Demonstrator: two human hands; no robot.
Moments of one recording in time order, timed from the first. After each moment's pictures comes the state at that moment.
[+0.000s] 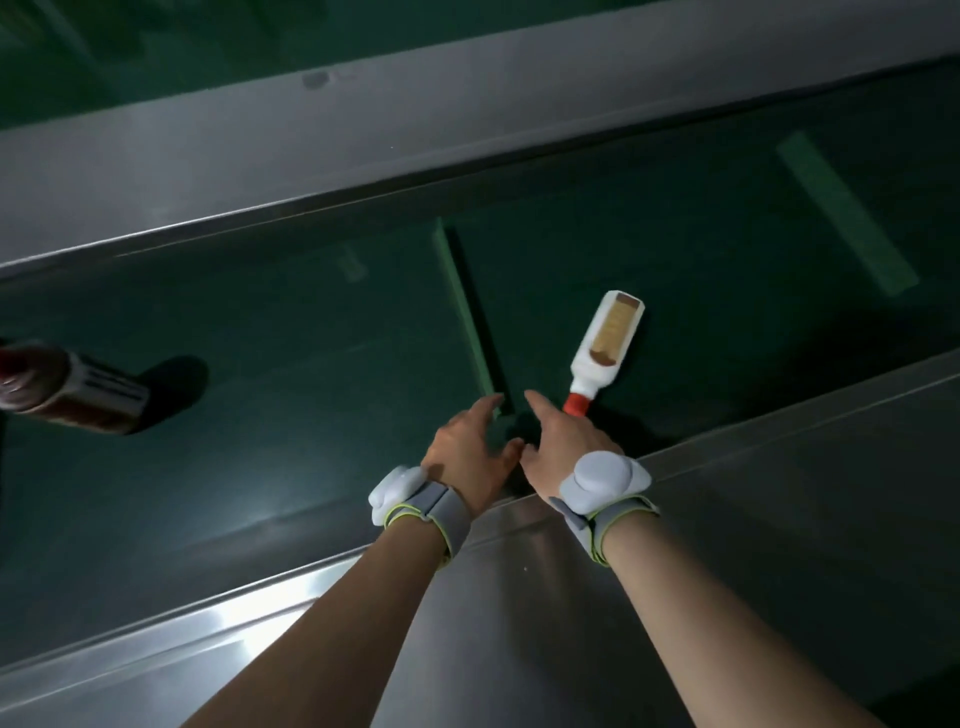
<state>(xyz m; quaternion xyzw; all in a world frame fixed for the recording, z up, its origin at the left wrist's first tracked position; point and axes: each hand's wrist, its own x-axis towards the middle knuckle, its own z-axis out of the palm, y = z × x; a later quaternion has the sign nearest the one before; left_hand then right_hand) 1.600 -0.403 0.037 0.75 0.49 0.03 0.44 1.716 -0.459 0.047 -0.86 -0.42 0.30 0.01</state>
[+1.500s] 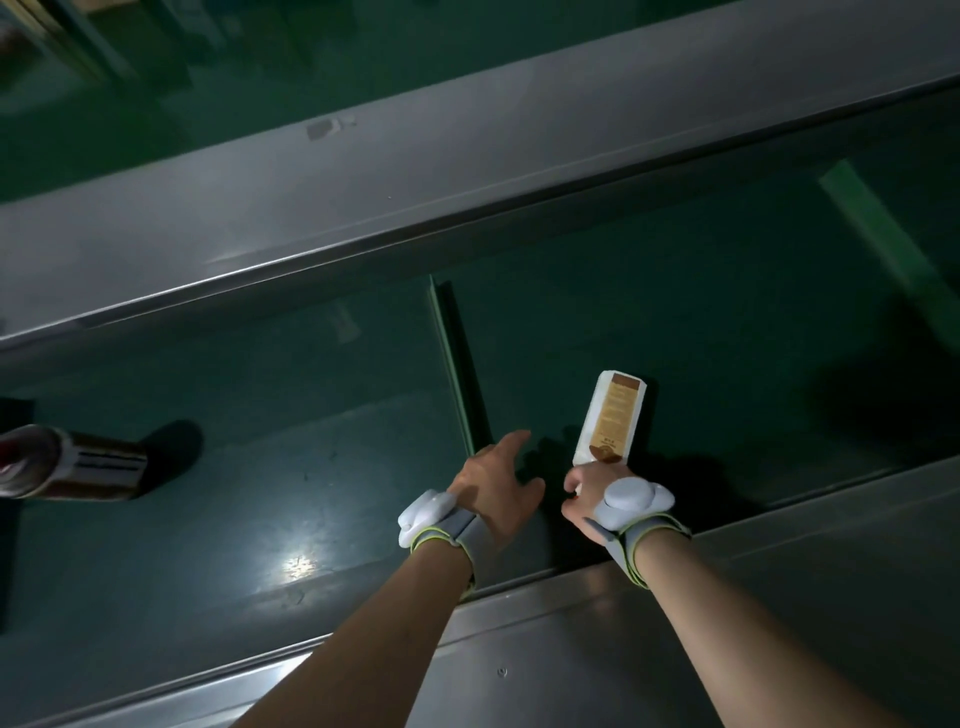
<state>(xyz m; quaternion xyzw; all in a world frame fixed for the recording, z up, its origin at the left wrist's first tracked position) 1.677 -0.365 0.019 0.76 0.50 -0.06 0.42 1.822 -0.420 0.017 -0.78 -0.39 0.47 -0.14</state>
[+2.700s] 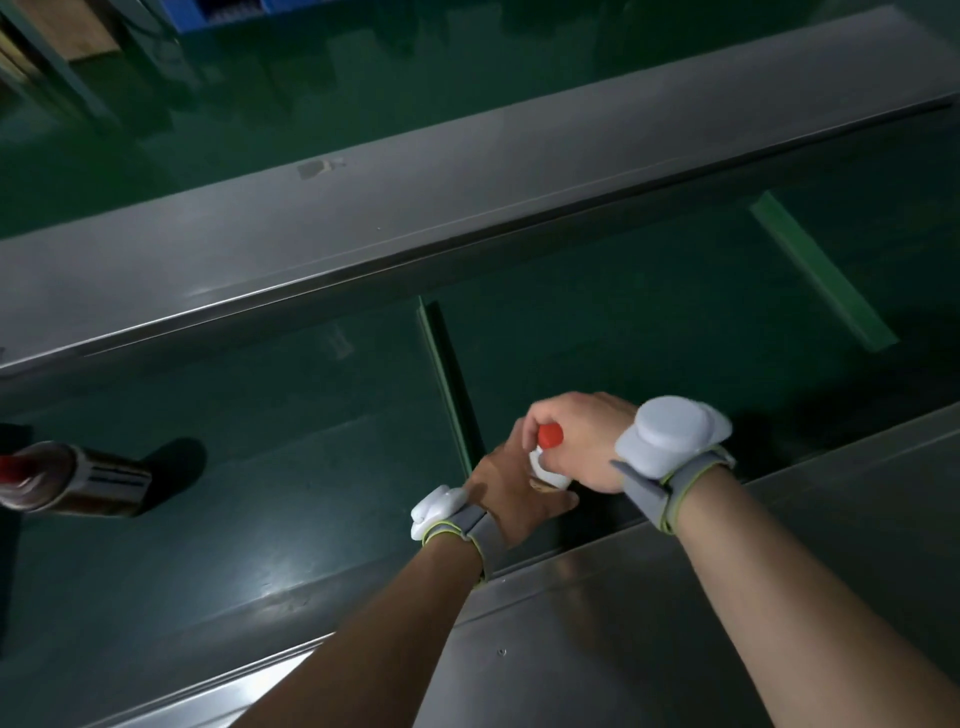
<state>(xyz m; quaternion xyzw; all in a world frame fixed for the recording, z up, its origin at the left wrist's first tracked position) 1.680 -0.387 0.074 0.76 0.42 0.02 0.50 1.803 -0.408 0.176 -0.75 -0.54 0.39 0.02</state>
